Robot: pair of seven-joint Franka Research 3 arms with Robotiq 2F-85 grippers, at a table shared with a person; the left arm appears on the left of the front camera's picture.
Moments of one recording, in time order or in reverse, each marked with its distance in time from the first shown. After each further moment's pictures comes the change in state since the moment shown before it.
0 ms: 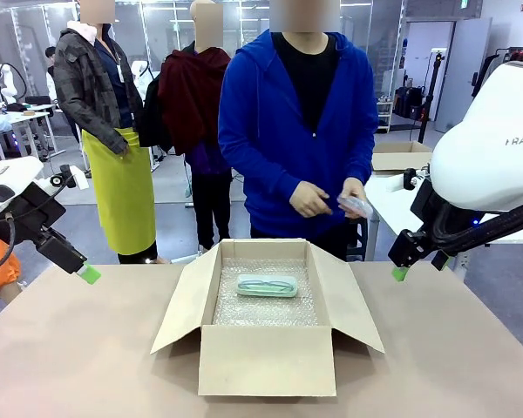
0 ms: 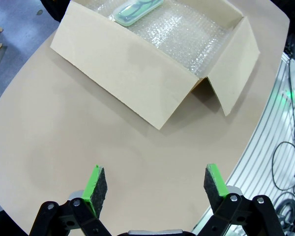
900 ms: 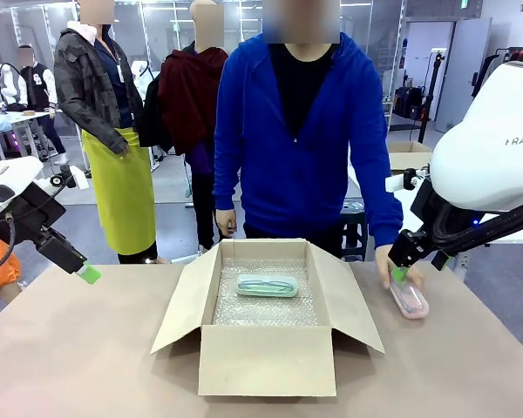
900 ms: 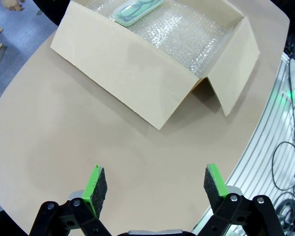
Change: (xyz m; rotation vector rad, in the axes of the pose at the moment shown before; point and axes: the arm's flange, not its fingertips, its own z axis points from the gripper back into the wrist) left arm 0.000 0.000 0.000 0.000 0.000 0.000; right arm 0.000 0.000 0.000 0.000 0.000 0.000
